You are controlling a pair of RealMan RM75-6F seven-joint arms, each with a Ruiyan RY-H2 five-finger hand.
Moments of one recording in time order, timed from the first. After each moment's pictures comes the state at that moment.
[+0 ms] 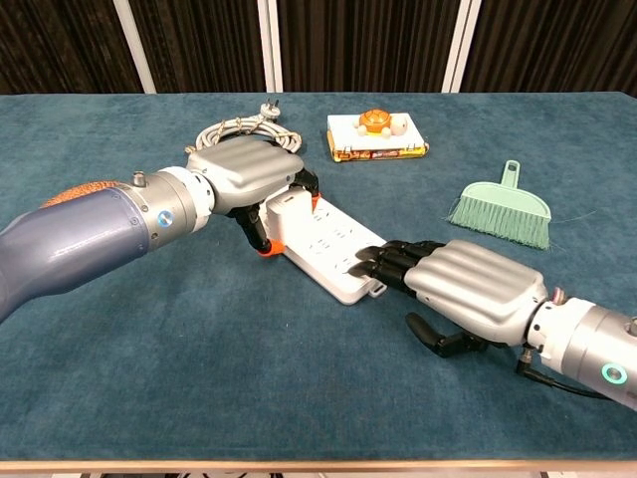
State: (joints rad) left arm -0.92 -1.81 -0.17 -1.25 1.10 0.90 0.60; right arm 0.58 -1.74 -0.01 -1.27 -1.58 0.99 -0.30
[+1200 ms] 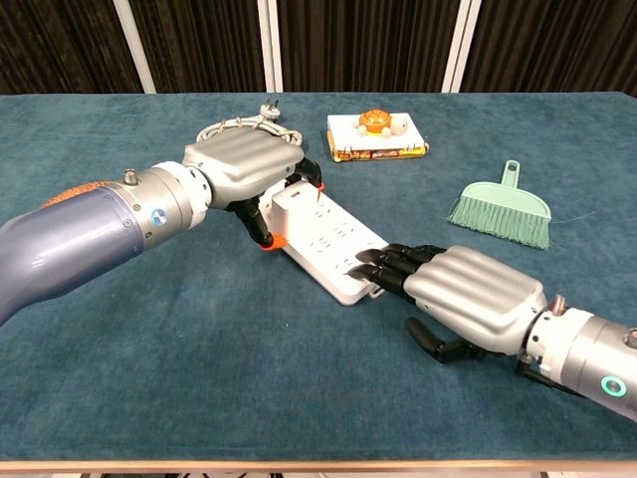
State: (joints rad) left arm -0.91 -1.81 -0.17 -1.26 1.19 0.96 0.54; right arm 0.58 -1.75 -0.04 -1.26 -1.59 0.99 -0.31
